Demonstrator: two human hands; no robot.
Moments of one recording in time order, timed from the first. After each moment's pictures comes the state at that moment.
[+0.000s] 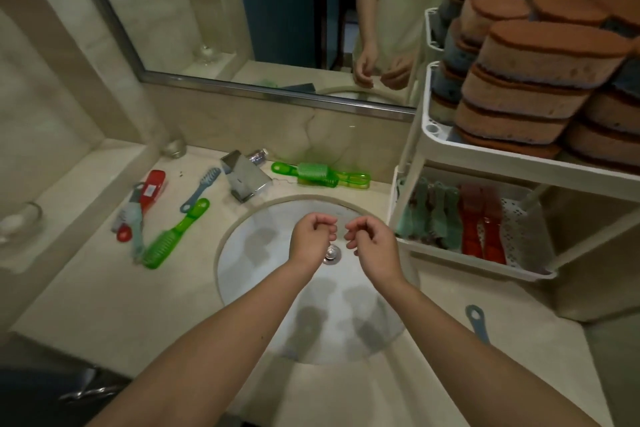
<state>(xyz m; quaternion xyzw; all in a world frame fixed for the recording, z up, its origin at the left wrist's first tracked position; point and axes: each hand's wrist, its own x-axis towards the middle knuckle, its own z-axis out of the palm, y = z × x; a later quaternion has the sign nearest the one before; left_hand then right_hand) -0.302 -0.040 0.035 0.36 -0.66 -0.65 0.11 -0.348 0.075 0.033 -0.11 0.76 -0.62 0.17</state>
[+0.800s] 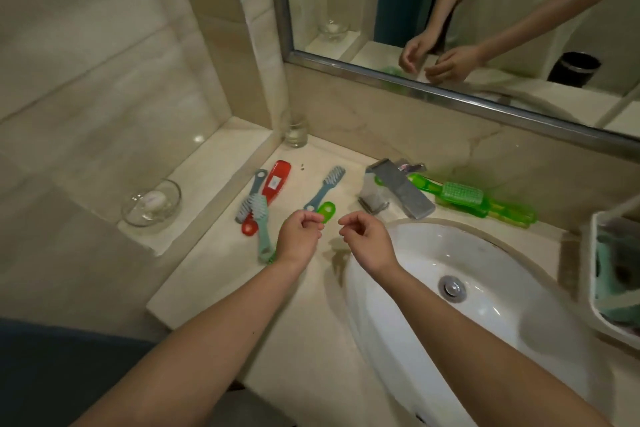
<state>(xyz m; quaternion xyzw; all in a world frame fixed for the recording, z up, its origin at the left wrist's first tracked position) -0.199 -0.308 -0.007 0.48 -0.63 -0.58 0.19 -0.284 -0.203 -0.002 -0.22 0.76 -0.52 0.31</state>
